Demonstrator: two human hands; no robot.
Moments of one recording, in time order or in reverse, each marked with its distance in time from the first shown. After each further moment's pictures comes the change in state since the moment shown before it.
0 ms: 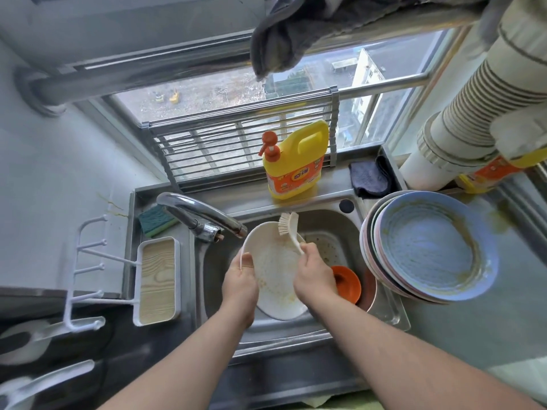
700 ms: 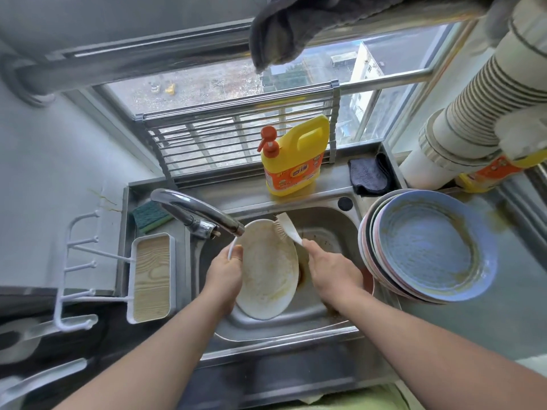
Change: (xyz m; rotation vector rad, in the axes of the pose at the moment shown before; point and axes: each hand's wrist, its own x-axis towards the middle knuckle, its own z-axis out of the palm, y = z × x) left_hand 0.029 0.013 -0.023 0.134 -0.069 0.017; right_hand 0.022 0.024 -0.041 -0.675 -0.060 -0.232
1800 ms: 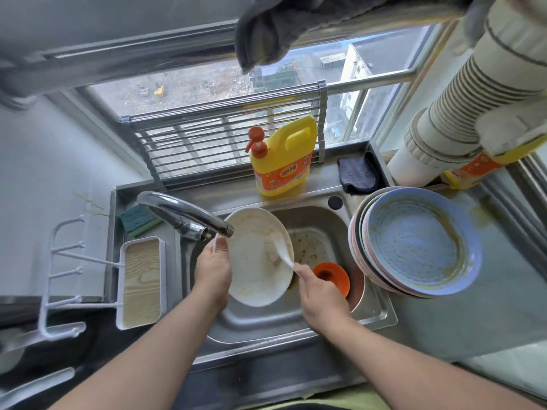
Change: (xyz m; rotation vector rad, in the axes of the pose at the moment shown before) left_hand 0.008 0.007 0.005 -0.132 0.113 0.028; right_hand -0.037 0.006 0.040 0.290 -0.052 0.039
